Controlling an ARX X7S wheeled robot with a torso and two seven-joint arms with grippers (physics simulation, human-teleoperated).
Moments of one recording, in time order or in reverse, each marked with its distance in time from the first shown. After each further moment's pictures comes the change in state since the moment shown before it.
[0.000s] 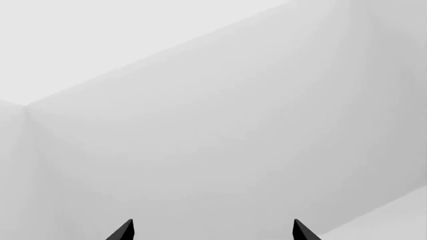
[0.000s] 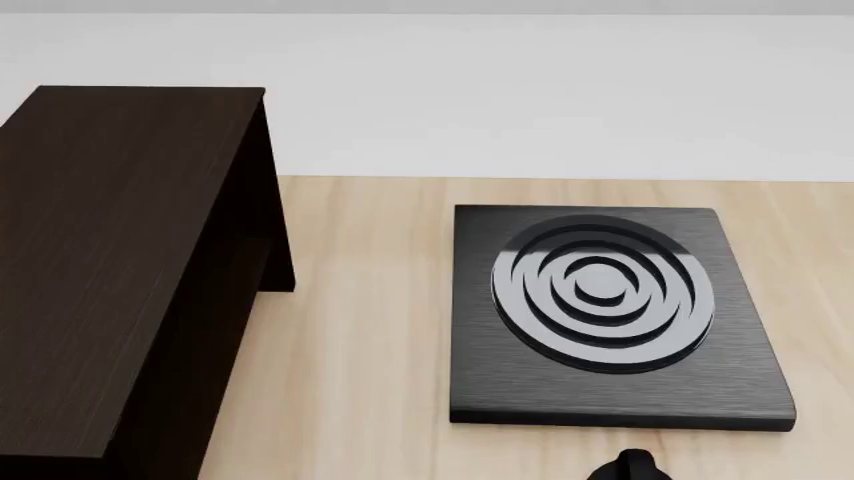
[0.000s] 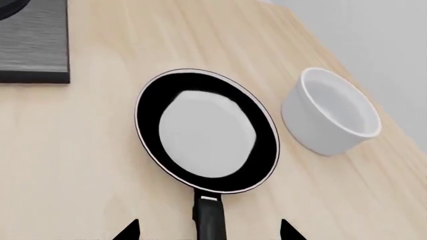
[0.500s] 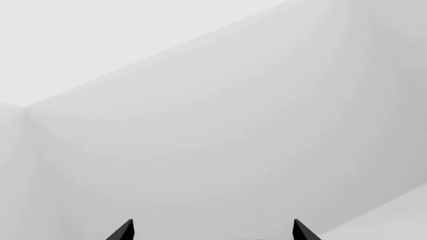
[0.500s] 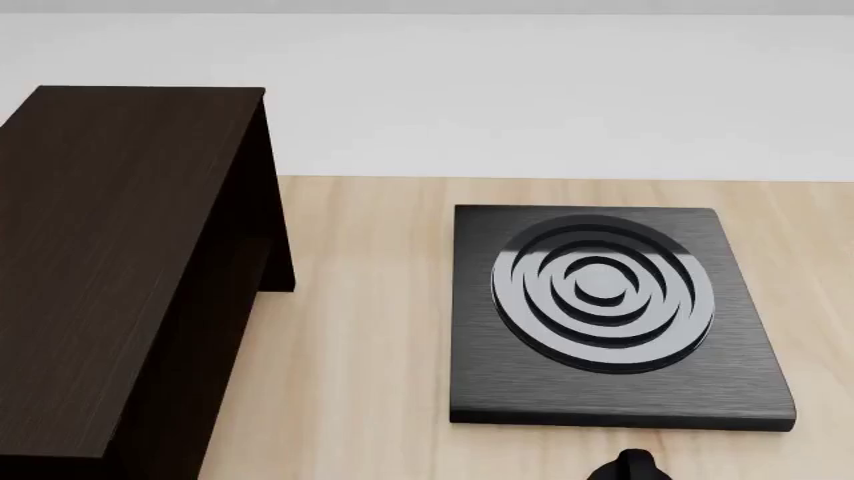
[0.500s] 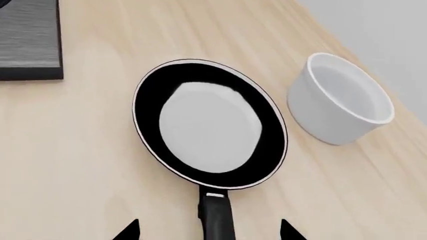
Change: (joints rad) left arm -0.010 0.011 0.020 -0.023 -0.003 0.013 -0.014; right arm 0.039 -0.020 -0.013 0.085 0.005 -0.030 0.023
